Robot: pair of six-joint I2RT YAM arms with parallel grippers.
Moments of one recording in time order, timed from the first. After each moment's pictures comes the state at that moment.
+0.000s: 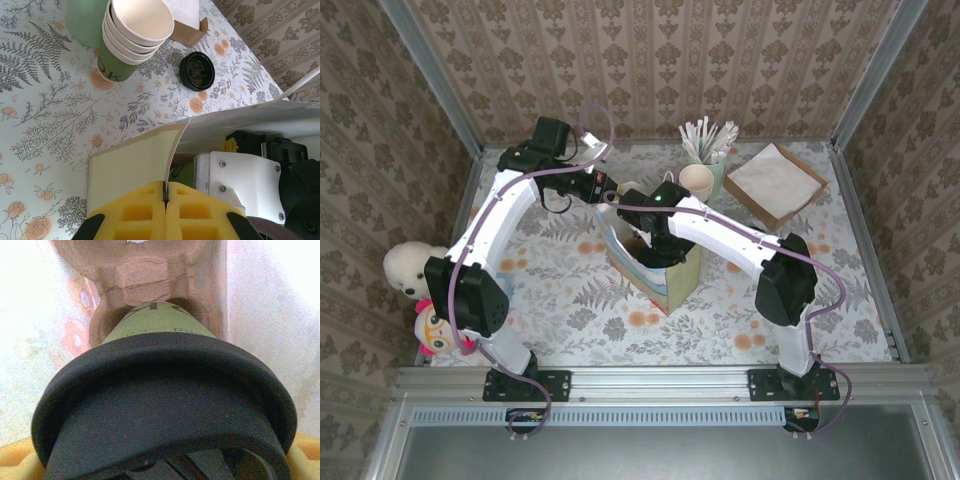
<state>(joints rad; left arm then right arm) -0.35 1.68 1.69 -0.99 0.75 0.15 0.82 1.98 1.85 -1.47 0.07 0.24</state>
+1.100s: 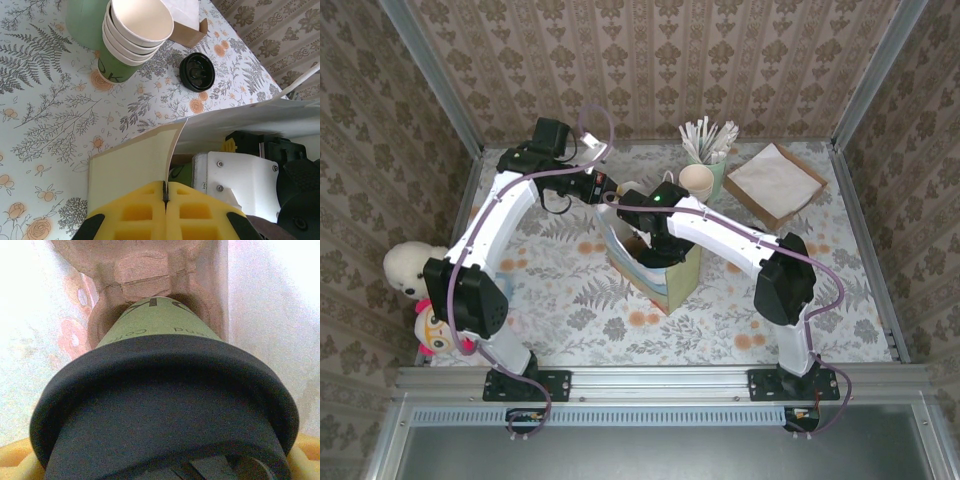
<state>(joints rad) -0.35 1.67 1.67 -0.97 0.75 0.15 0.82 1.98 1.85 -1.48 0.07 0.24</state>
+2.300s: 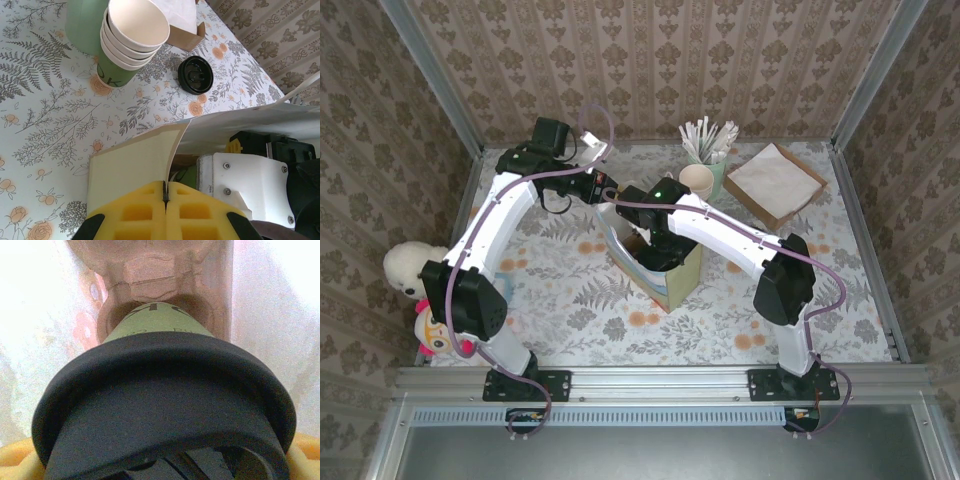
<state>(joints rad) -0.35 1.65 1.67 -0.96 0.75 0.15 0.83 1.98 1.91 -1.53 0.07 0.24</state>
